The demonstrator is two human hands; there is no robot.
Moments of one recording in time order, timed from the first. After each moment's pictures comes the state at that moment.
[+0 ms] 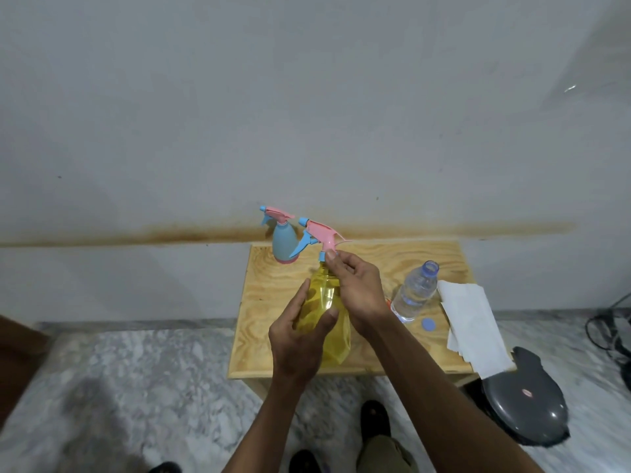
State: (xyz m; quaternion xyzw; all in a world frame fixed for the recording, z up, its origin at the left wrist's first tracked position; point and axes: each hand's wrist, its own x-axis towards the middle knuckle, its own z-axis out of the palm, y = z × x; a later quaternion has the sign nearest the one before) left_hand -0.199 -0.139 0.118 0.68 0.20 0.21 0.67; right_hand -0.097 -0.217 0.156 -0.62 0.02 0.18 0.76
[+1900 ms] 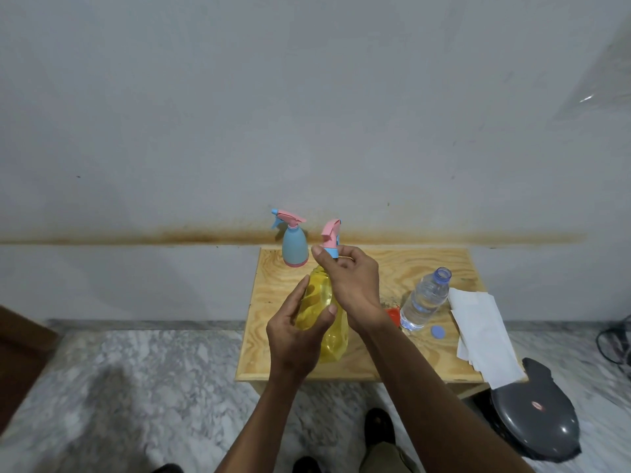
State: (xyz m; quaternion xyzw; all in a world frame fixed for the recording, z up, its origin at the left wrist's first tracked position) left_hand -0.200 -0.116 0.129 0.67 0.19 0.23 0.68; right_hand -0.101 -0.184 0.176 -0.70 0.03 0.11 0.70
